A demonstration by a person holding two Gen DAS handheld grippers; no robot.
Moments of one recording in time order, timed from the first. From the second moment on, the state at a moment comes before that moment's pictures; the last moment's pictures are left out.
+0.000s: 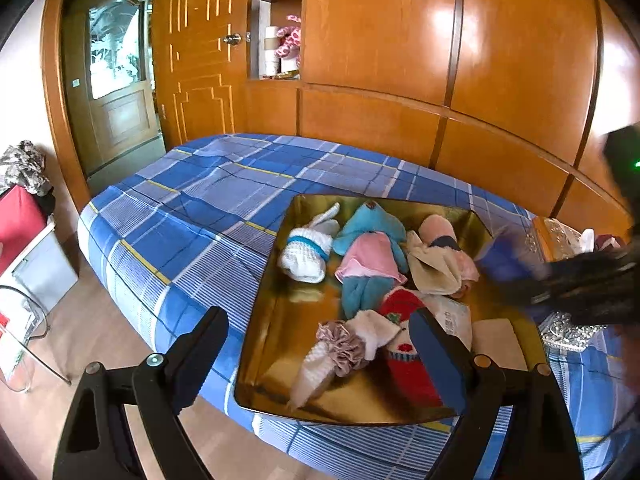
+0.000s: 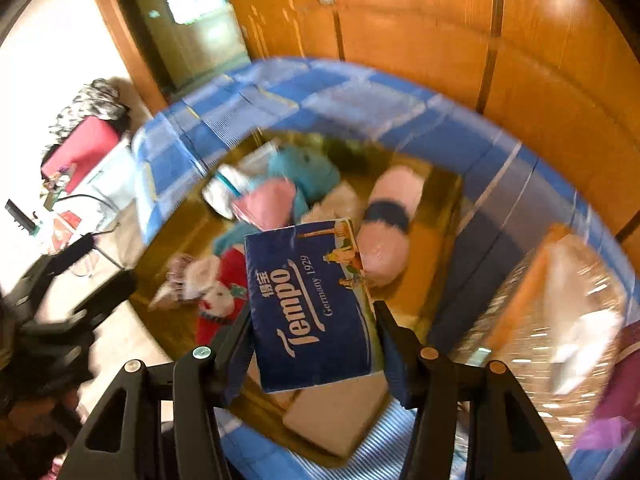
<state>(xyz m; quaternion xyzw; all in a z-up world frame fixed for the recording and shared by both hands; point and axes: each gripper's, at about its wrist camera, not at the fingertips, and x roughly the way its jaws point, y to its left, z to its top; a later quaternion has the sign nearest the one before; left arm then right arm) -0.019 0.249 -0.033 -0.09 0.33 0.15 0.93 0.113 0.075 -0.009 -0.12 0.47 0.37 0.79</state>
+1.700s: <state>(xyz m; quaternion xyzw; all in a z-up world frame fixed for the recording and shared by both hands) -0.031 0.186 -0.018 -0.07 0.29 0.14 0.94 0.039 -0.002 0.000 -0.06 0.32 0.16 0.93</state>
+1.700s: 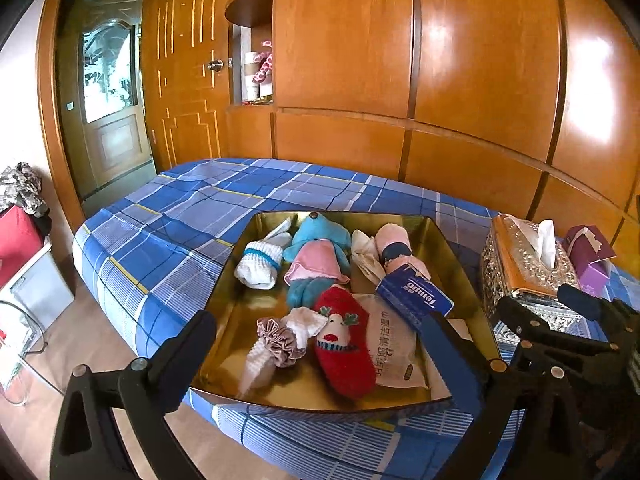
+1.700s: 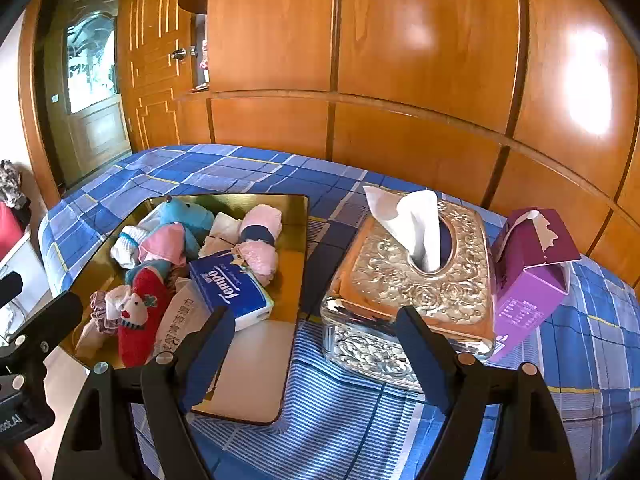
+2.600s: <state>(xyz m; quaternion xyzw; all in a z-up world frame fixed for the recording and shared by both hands) -0.031 0.190 -0.019 -0.06 0.30 0.17 0.94 0.035 0.000 -0.001 -0.06 0.32 0.17 0.93</state>
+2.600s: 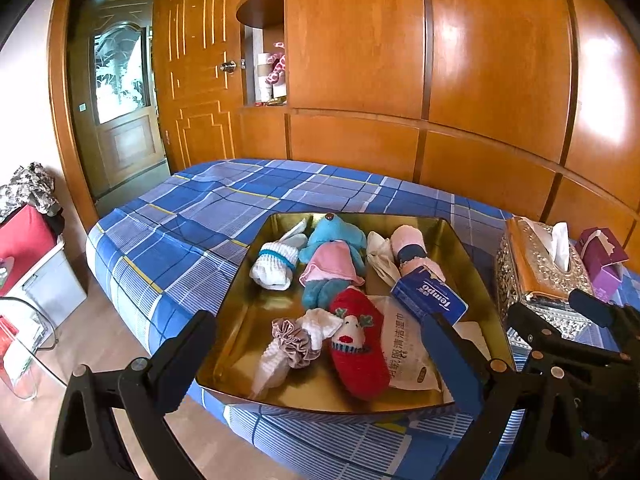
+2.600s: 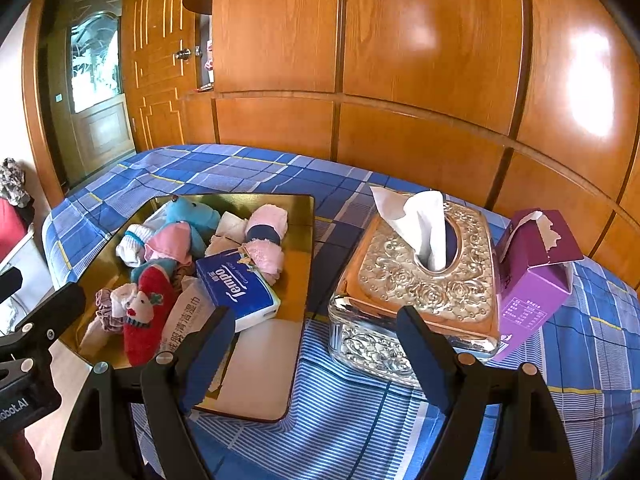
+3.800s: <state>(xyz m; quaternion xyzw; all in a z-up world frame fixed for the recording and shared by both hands) -0.033 0.190 -0.018 -0.06 0.30 0.17 0.94 0.034 -0.002 -0.002 -0.05 0.32 0.17 0.93</state>
